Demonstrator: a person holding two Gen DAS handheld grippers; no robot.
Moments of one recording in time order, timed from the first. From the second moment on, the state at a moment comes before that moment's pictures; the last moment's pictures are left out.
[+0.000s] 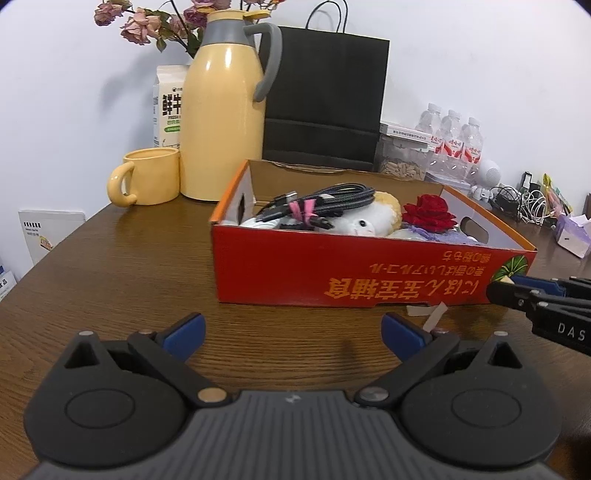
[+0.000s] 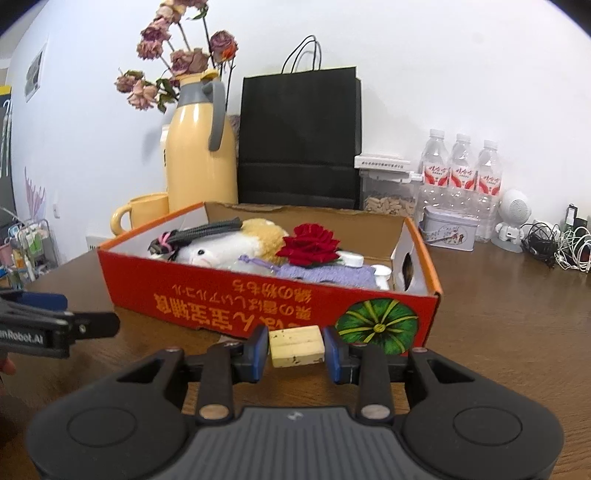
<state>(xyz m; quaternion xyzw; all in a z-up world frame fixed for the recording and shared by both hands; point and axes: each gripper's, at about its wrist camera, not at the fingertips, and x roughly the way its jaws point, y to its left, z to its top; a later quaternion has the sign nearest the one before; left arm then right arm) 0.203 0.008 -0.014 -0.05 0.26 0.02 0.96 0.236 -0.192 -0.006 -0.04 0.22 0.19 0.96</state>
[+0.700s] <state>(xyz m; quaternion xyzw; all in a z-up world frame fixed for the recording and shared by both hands) 0.249 -0.080 -0.027 -0.02 0.30 -0.01 0.95 0.244 -0.247 -0.002 -0.02 0.20 0.17 0.97</state>
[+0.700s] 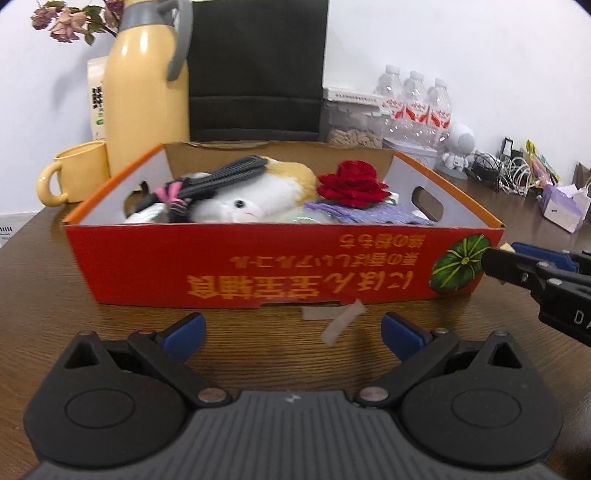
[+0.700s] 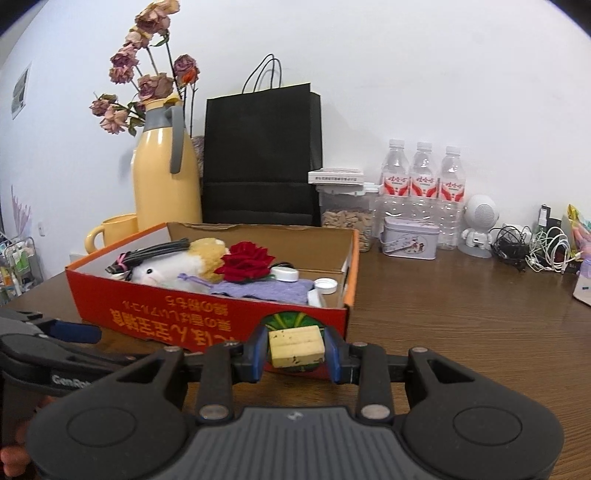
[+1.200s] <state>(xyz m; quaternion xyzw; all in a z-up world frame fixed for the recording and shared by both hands) 0.263 -0.114 -0.028 0.00 0.31 0.00 0.95 0.238 -0.246 0.002 -0.02 0.18 0.17 0.97</state>
